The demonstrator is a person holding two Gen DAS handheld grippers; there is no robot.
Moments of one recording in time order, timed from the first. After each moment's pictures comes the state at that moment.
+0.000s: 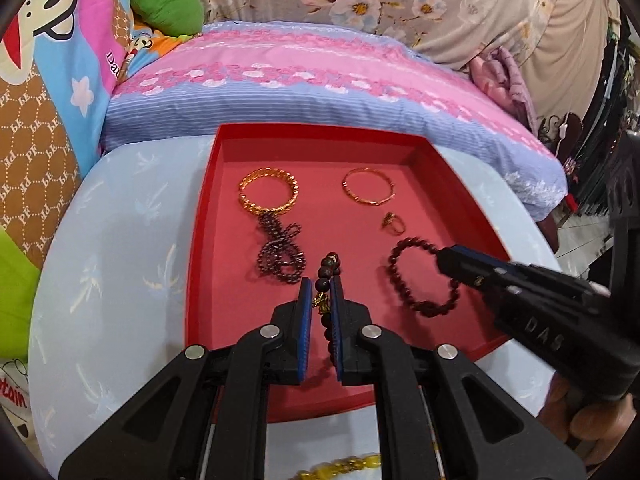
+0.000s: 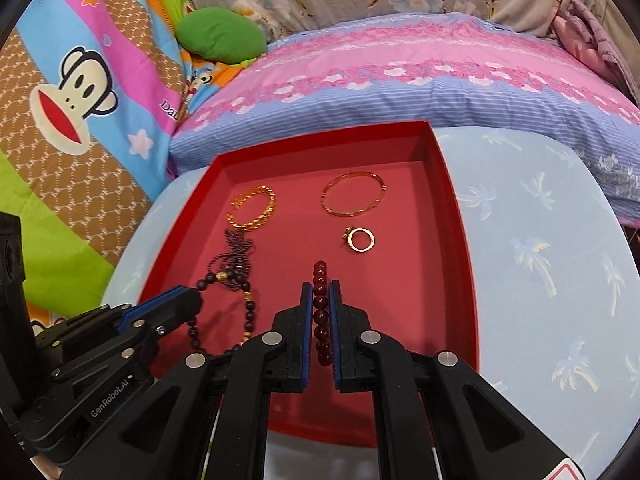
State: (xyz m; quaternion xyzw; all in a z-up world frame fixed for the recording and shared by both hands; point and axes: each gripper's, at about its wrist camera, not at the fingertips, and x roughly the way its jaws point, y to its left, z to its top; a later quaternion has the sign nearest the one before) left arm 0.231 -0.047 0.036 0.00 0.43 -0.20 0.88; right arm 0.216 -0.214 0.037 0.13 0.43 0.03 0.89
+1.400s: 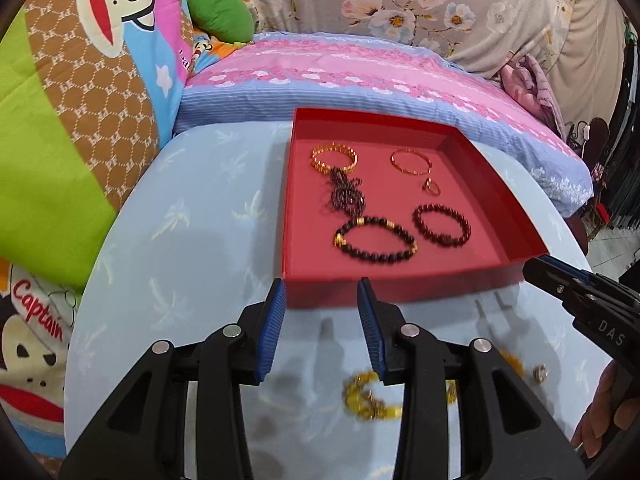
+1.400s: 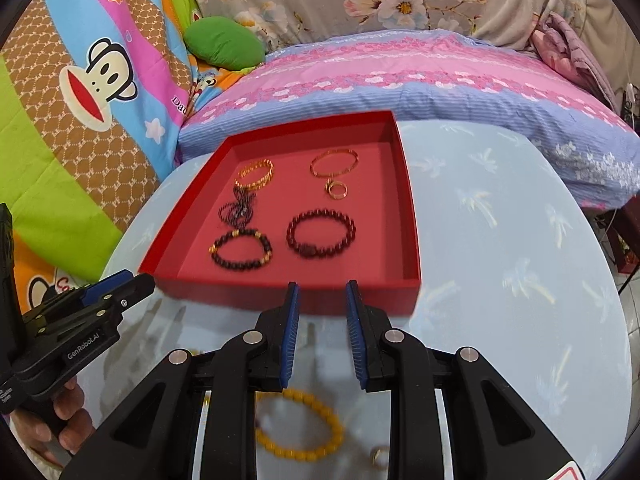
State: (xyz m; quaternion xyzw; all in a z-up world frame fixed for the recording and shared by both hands) left arm 0.155 0.002 0.040 0.01 0.41 -0.13 0.90; right arm 0.121 -0.210 0.044 0.11 0.41 0.01 0.91
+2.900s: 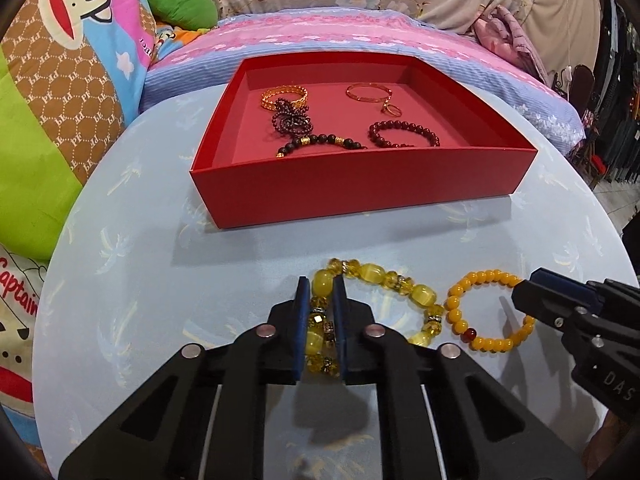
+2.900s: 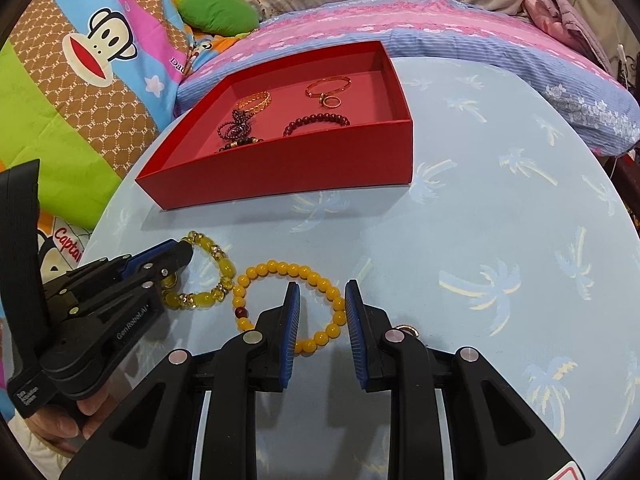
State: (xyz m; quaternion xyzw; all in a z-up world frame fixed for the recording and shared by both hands) left arm 0.123 -0.034 -0.005 0.06 0.43 -0.16 0.89; right arm 0.070 -0.199 -0.002 0.12 0.45 0.01 0.88
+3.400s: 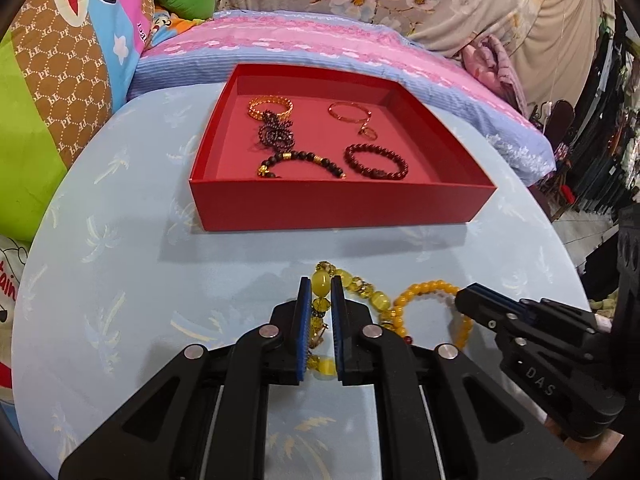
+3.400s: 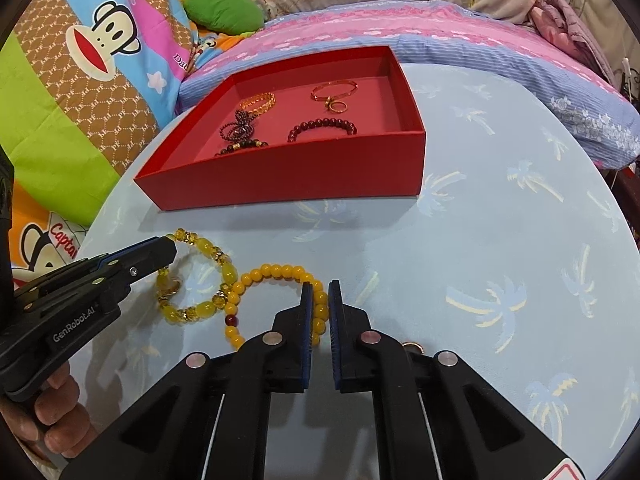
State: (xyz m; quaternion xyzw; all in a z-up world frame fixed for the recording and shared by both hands) left arm 0.118 -0.023 0.020 -0.02 0.44 -0.21 0.88; right arm 0.076 -0.196 0.001 0.10 0.45 0.01 0.89
